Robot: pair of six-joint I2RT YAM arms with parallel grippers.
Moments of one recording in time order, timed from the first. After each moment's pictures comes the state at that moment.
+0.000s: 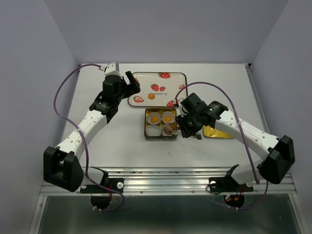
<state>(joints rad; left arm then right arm) -0.36 1.31 1.06 -0.10 -0.16 -0.55 0.75 1.39 1.22 -0.95 -0.06 0.16</state>
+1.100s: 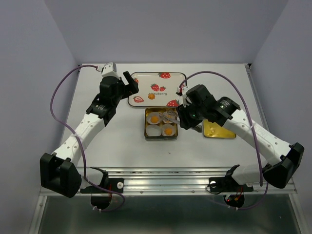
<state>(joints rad) -0.36 1.25 1.04 -0.11 -0.17 -0.55 0.75 1.33 1.36 -0.96 -0.03 0.18</state>
